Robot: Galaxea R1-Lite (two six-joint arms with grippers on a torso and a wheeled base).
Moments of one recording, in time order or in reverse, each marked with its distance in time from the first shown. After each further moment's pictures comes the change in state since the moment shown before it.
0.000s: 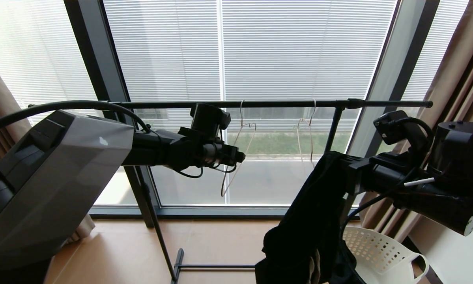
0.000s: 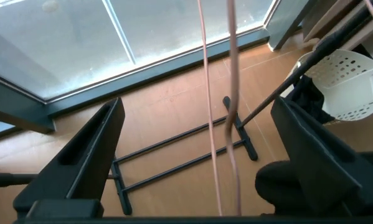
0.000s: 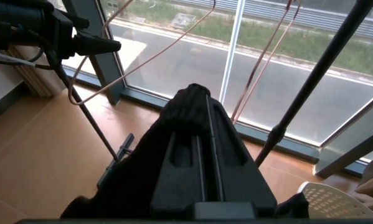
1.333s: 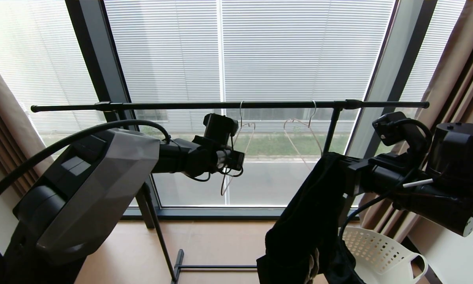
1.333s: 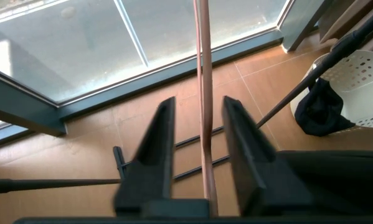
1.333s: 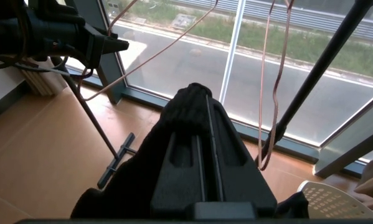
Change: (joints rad) left arm -0.017 0.126 -0.117 -0.004 0.072 0.010; right arm 0.001 0.005 0.002 -0.001 -0.001 0.000
